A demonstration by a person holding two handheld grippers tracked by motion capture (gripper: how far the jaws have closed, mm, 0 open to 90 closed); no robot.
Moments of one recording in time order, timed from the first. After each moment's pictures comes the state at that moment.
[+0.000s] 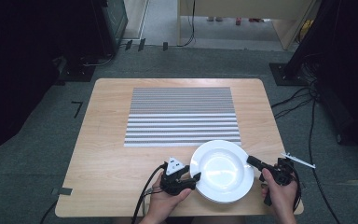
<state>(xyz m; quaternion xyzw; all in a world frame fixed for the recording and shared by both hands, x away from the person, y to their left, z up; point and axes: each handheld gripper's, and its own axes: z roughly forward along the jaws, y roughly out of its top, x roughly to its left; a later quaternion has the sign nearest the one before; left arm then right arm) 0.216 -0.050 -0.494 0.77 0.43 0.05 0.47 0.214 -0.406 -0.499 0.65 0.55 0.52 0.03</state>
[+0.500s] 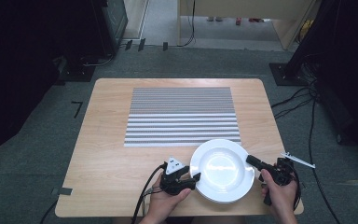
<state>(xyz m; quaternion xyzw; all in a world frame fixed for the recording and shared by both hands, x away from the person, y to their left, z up) 0.217 -0.049 -0.496 0.77 0.44 0.04 0.47 0.214 -0.404 -0.497 0.64 0.55 0.53 0.03</state>
